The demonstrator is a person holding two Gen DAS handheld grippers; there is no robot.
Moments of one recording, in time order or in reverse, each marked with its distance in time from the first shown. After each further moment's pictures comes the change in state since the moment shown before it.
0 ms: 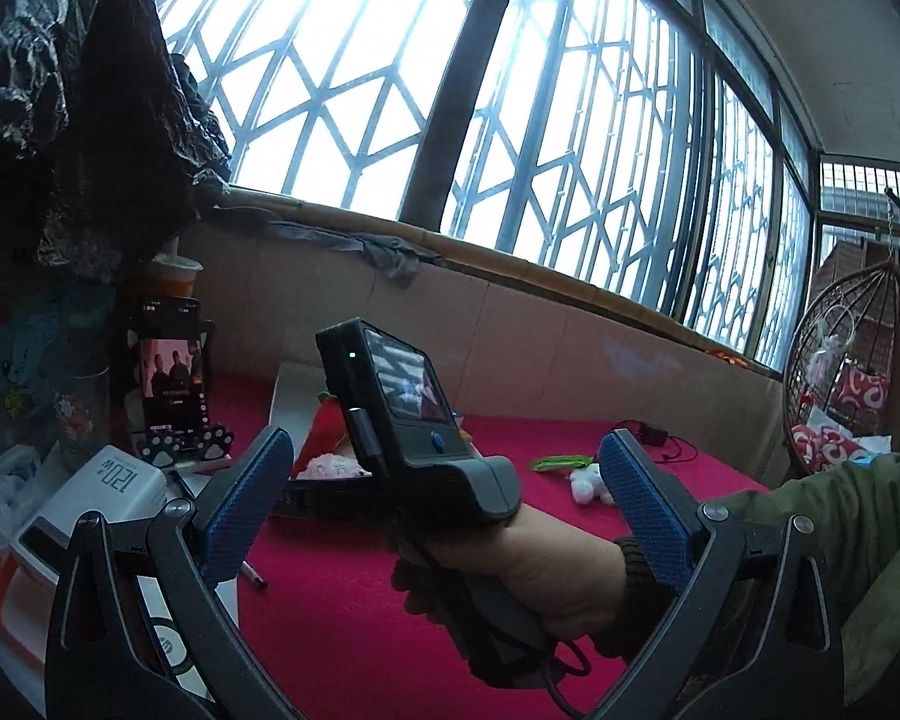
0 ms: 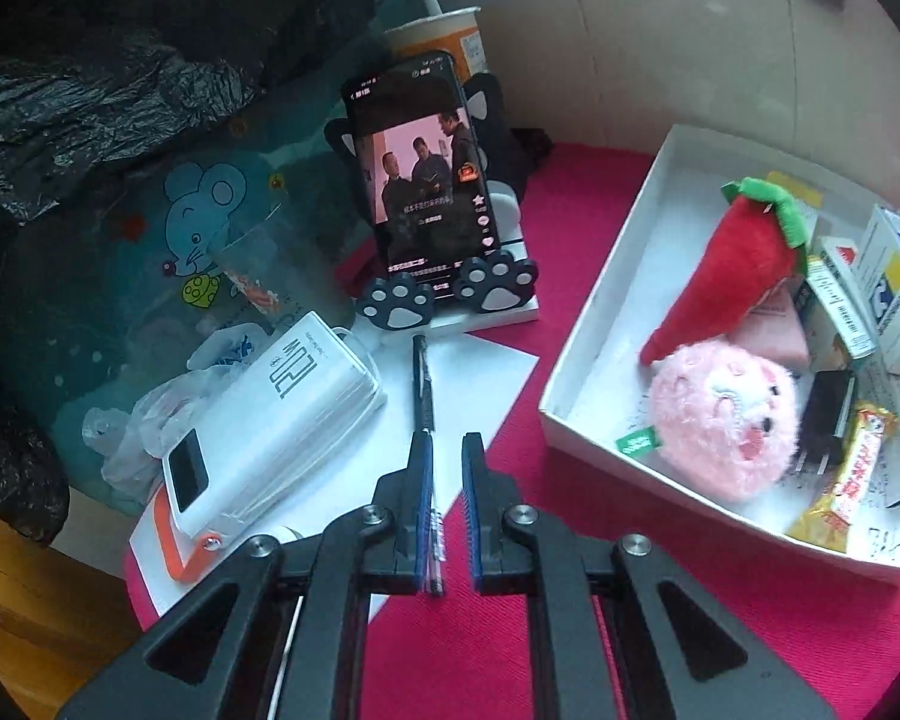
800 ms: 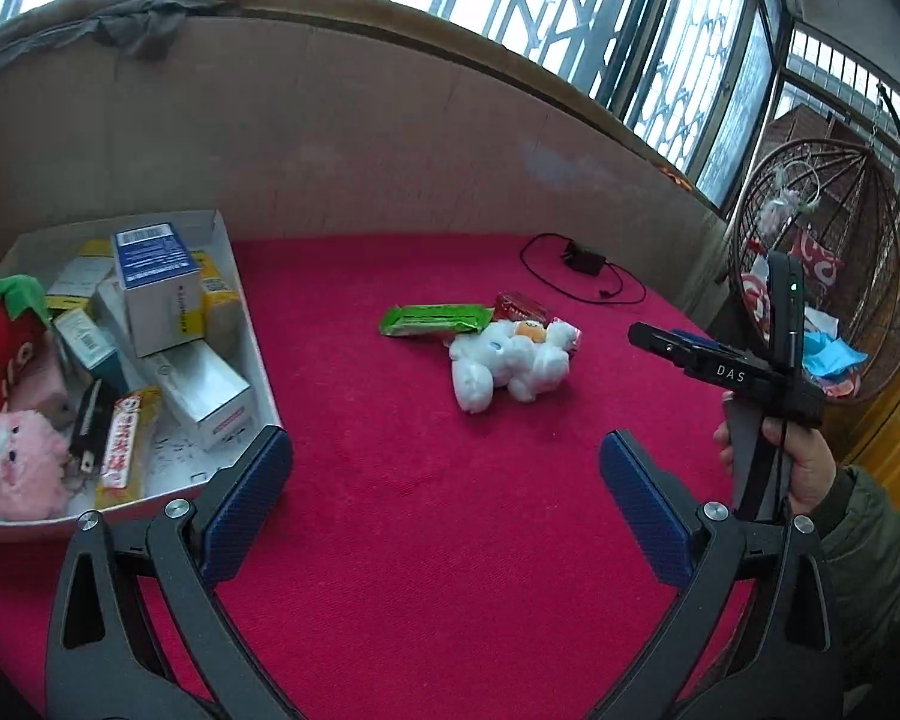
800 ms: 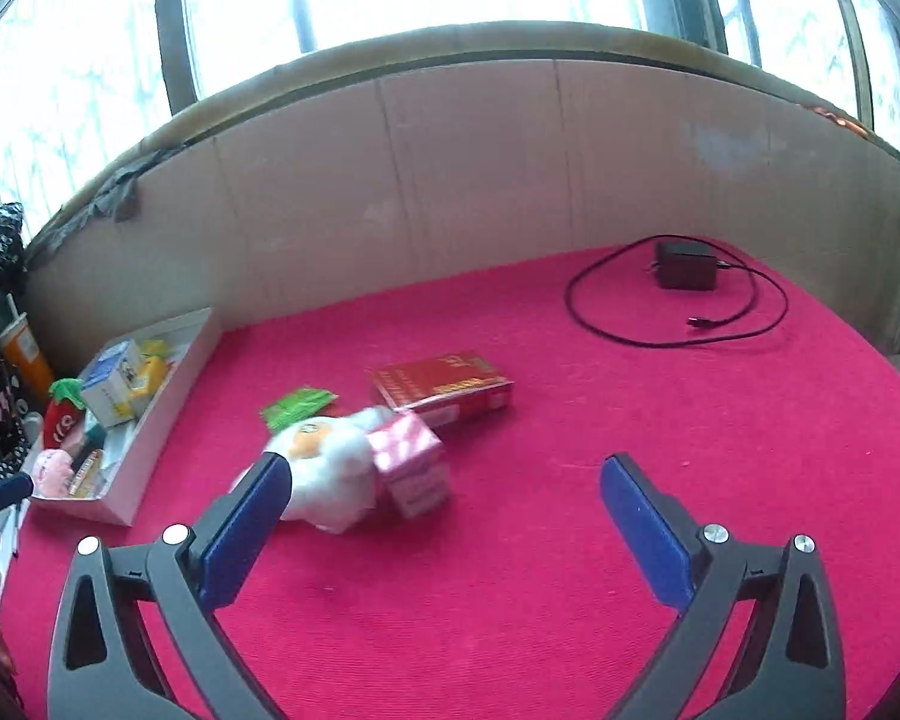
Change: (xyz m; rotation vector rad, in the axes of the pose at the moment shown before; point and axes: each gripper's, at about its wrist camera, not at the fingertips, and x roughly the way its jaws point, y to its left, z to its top) left arm 0.251 -0.126 -0.048 0.087 0.548 -0.234; right arm -0.301 -0.328 -0.167 0.411 -0.387 -0.654
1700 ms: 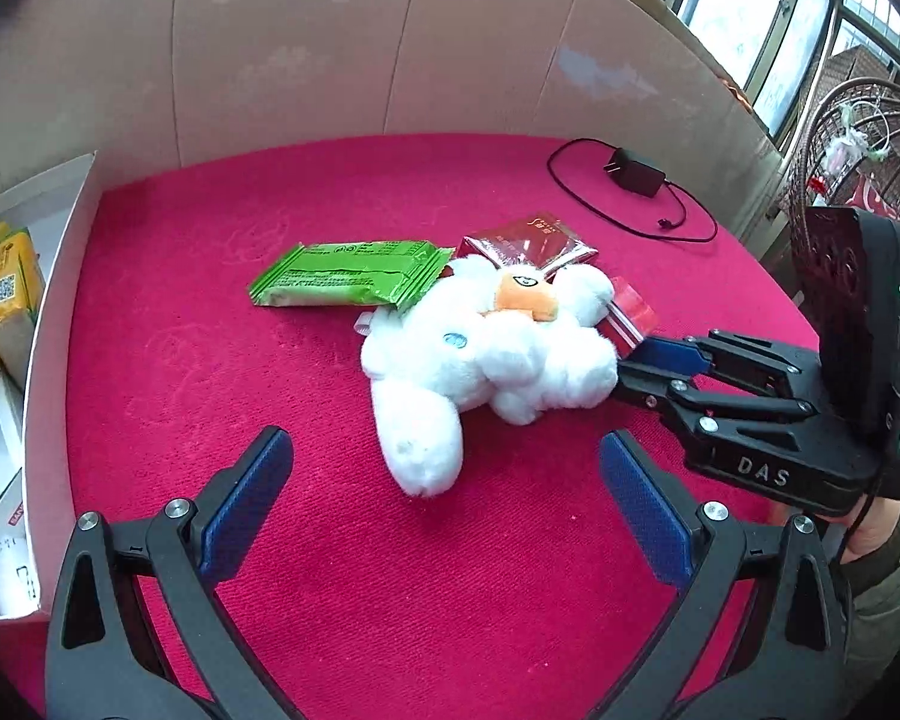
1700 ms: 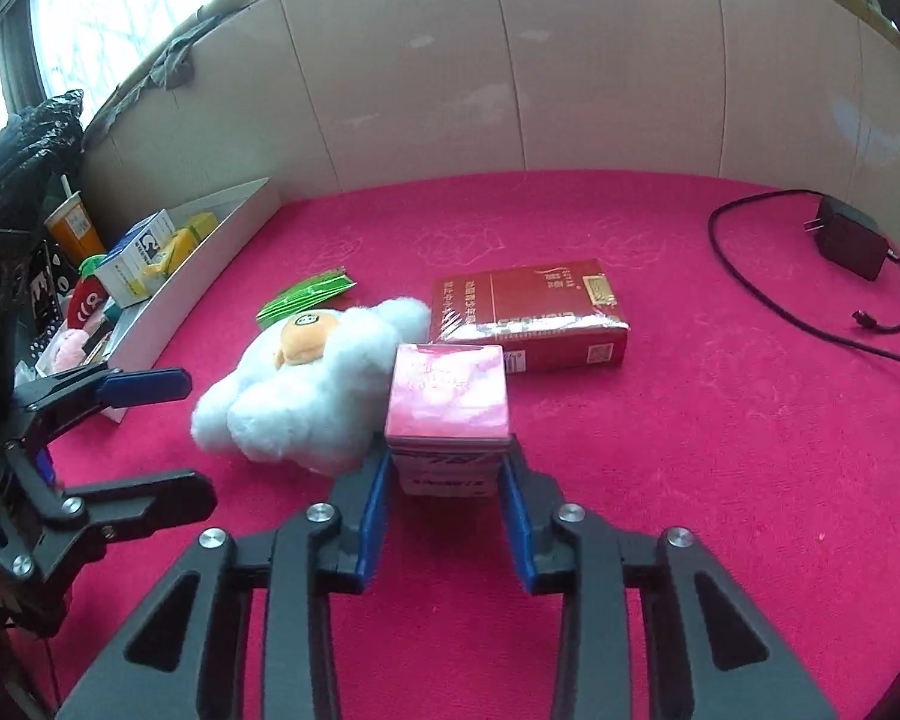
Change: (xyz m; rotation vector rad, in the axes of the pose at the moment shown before) left arm 0.143 -0.044 0.024 -0.009 0.211 0.101; right arm 0.083 -0.008 -0.003 -0.183 0.240 0.272
